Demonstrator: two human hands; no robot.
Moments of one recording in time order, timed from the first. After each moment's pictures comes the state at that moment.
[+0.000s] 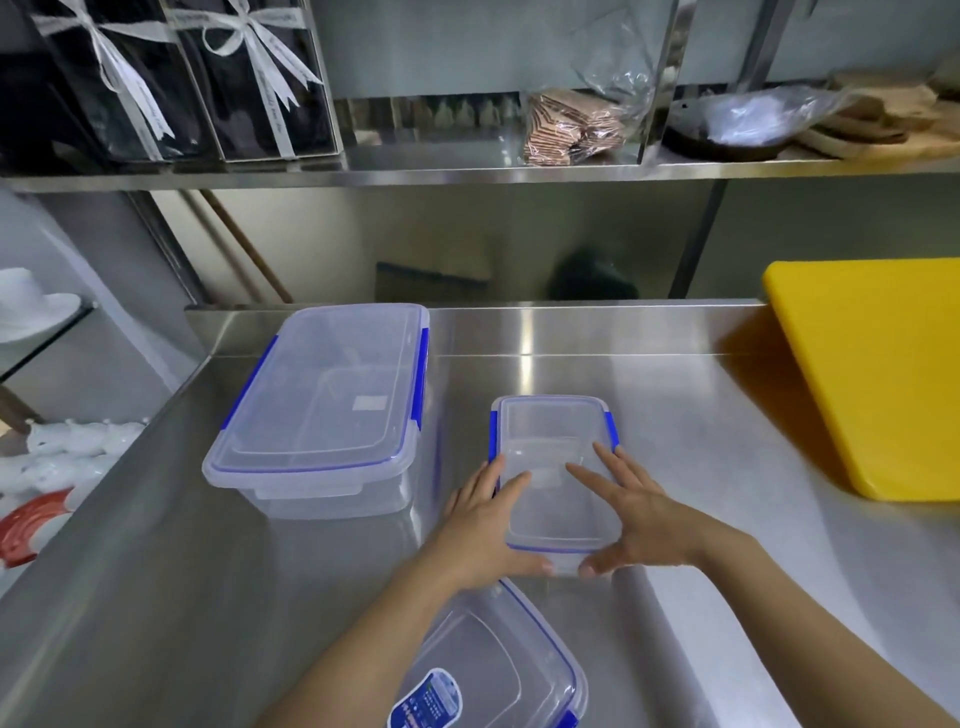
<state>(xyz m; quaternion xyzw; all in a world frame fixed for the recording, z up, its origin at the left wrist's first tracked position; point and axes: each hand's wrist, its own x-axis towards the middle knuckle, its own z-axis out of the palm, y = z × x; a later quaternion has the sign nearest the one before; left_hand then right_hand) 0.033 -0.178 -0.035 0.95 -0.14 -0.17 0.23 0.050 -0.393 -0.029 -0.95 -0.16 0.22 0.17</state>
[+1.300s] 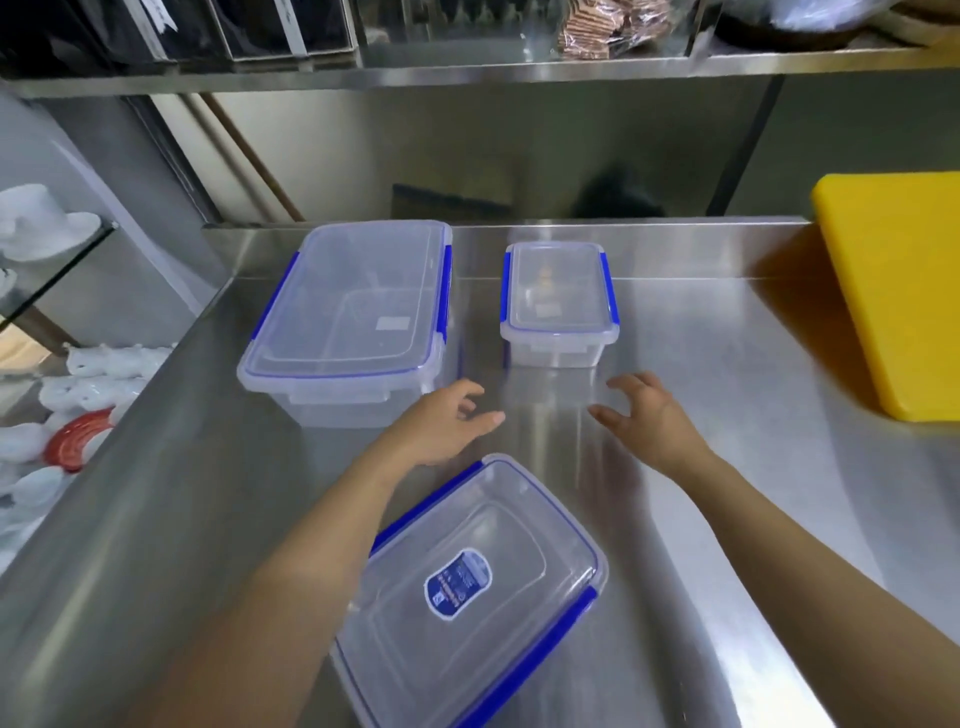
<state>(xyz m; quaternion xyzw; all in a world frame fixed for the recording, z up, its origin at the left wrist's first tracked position) 0.037 -0.121 -0.022 0.91 0.01 -0.19 0.38 0.045 -0.360 -0.043 -0.95 0.02 0.06 0.30</state>
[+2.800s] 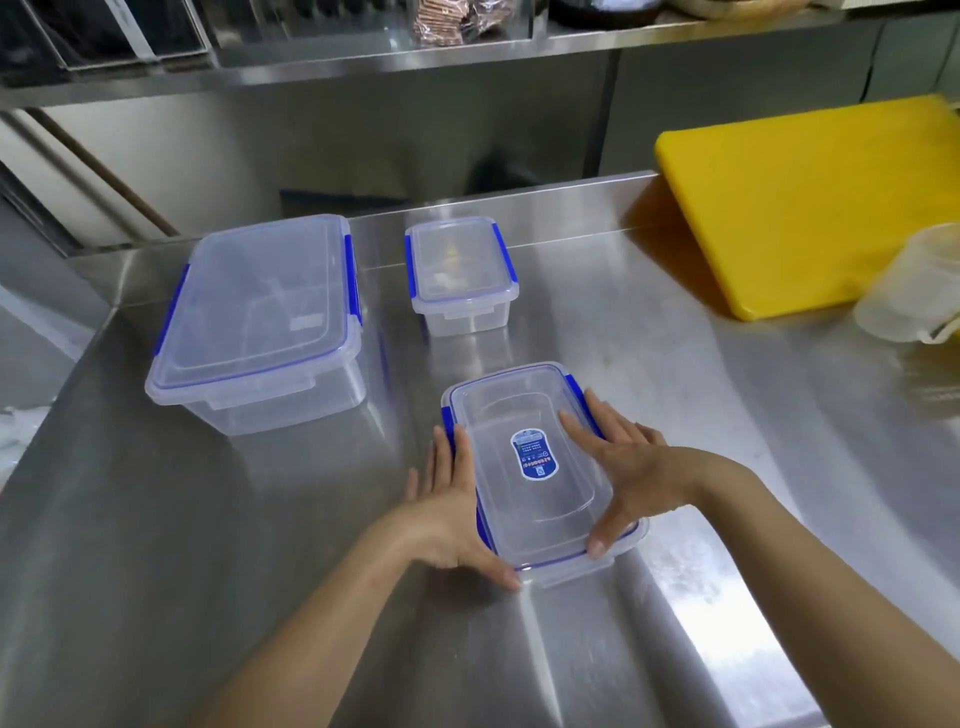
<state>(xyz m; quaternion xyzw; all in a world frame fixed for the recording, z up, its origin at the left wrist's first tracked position) -0.076 -0.168 -0.032 0.90 -0.17 -0.35 0.18 -0.090 -0.391 -0.011 -0.93 -0.08 0.32 0.14</state>
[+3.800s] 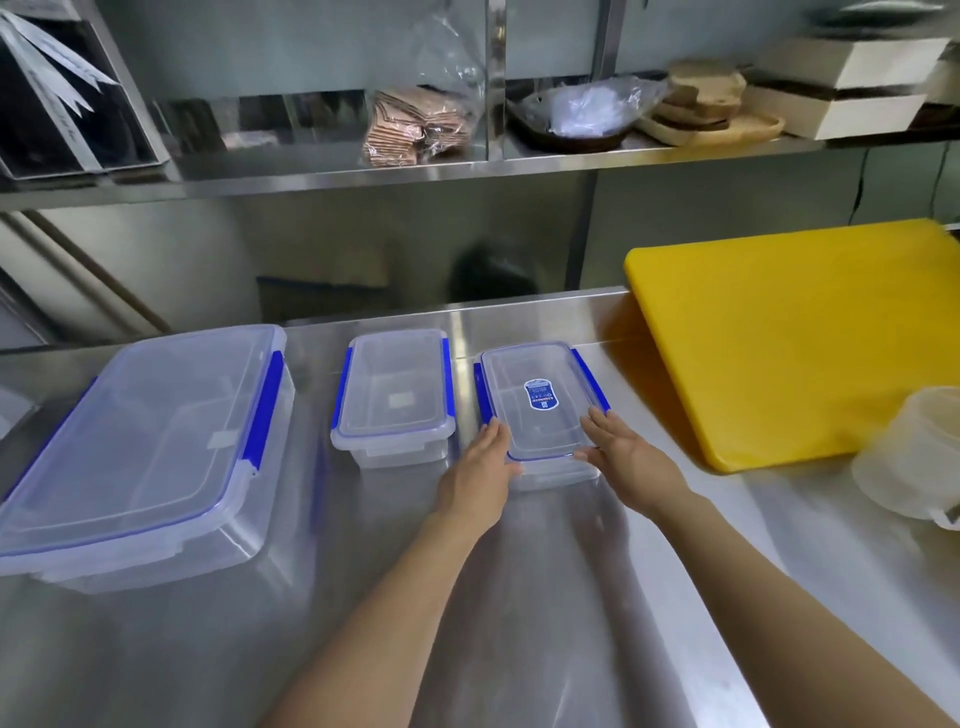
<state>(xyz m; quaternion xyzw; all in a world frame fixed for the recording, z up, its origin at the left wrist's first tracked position) 0.092 -0.340 -0.030 0.95 -0.14 -0.11 0.24 0.081 -0.525 -0.038 -0.98 0.01 0.08 0.18</state>
